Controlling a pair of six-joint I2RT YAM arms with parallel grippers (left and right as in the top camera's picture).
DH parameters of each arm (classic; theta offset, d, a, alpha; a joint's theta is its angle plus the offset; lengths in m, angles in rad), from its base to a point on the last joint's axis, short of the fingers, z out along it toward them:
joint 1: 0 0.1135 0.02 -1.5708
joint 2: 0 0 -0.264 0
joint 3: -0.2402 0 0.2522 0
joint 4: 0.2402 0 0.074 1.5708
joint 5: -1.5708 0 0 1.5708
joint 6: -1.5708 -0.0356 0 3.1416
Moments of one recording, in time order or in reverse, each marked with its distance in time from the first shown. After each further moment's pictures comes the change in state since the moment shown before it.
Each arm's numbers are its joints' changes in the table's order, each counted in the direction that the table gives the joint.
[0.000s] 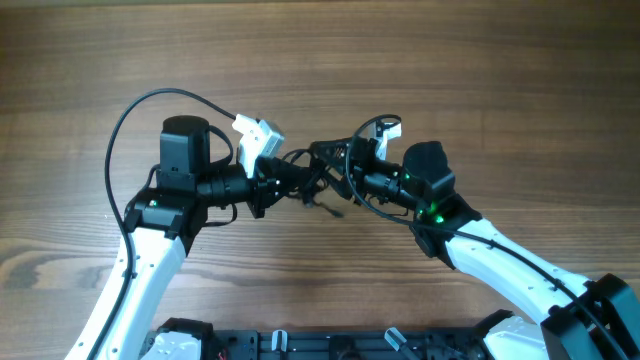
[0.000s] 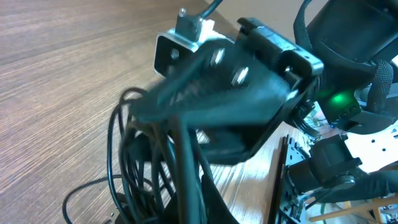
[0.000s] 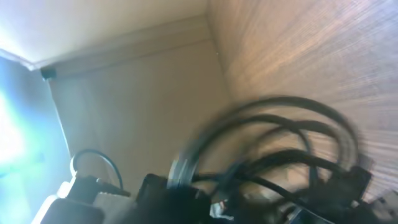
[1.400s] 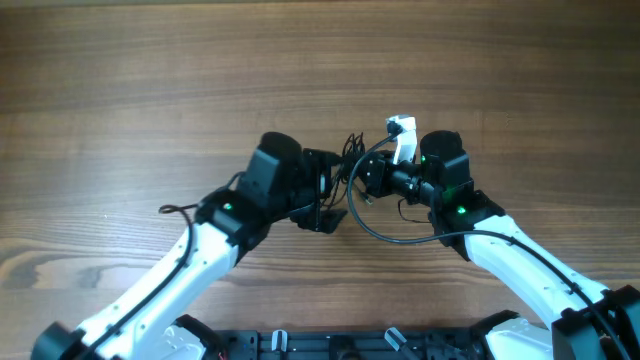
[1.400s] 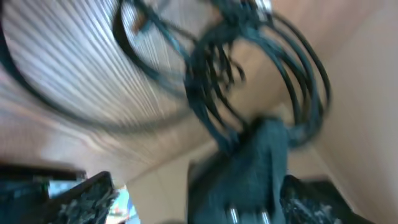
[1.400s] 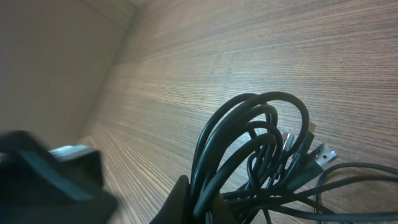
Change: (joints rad) left arm -0.408 0.138 0.004 -0.133 0.577 2.207; right arm -0.150 -0.038 -0.005 0.372 -0.037 1.126
